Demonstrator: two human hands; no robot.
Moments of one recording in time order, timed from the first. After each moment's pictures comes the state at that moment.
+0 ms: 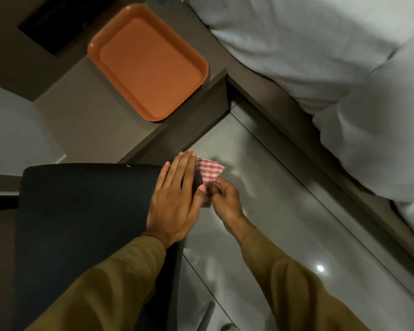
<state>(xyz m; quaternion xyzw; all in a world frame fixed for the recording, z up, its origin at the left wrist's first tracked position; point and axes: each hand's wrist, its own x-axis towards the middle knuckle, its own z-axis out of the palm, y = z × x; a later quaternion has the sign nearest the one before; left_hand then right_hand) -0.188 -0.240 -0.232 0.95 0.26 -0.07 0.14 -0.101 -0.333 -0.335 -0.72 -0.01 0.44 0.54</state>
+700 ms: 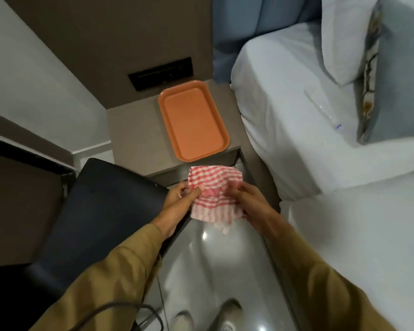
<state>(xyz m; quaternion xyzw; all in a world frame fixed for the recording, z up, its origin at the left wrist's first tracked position) -0.124 -0.243 -0.077 0.44 0.55 0.14 0.69 0.066 -0.338 -0.107 -0.61 -0.12 0.63 0.46</state>
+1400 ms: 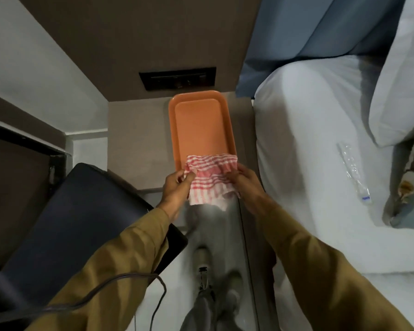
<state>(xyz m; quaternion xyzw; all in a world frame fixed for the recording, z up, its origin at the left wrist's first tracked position) -0.051 -0.103 -0.129 0.40 0.65 0.22 0.61 0.143 -0.152 -0.125 -0.69 -0.21 0.57 0.38</state>
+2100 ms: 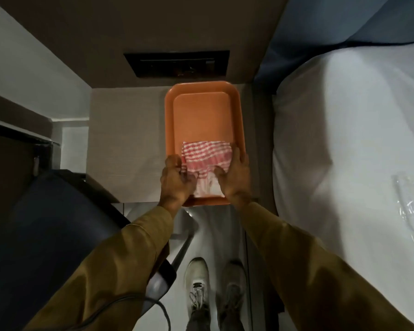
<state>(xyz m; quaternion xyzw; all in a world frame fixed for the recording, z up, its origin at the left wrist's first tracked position) -0.011 -0.021 -0.213 0.50 0.72 0.12 0.47 0.140 -0.043 -0.215 -0.81 -0.41 0.38 0.18</state>
